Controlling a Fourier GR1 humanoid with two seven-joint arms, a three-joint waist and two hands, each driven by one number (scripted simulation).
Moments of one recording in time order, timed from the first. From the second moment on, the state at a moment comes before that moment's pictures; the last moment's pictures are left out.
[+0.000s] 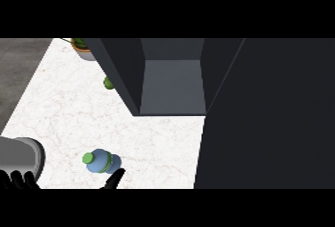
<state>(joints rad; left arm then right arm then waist) 0.44 0.00 -0.59 -2.18 -0.81 1.16 0.50 0.19 -0.13 0.61 -2.49 0.09 -0.18 0.31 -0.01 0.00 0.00</state>
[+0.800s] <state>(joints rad) 0.26 0.12 -0.54 -1.89 -0.37 1.30 0.29 0.17 -0.18 0.66 -2.48 0.10 -0.27 0.32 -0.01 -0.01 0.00</state>
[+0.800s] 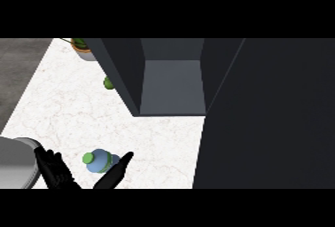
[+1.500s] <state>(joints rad) 0.18 0.02 -0.44 -1.66 0.04 1.24 -0.13 0.16 -0.23 0.68 -2.47 0.12 -0.32 0.28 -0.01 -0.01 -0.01</state>
